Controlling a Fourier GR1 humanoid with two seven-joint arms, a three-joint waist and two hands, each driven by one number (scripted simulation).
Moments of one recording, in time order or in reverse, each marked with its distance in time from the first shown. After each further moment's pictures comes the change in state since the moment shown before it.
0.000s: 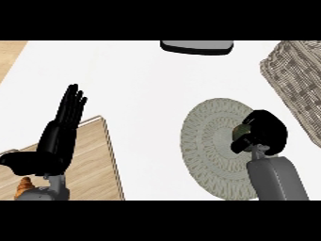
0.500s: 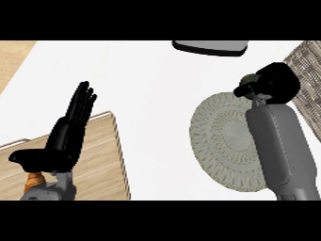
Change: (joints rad) left arm -0.031 -0.010 -0.036 0.011 -0.006 -0.020 0.004; right arm -0.405 -0.028 -0.190 0.254 0.131 -0.231 0.165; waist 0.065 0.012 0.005
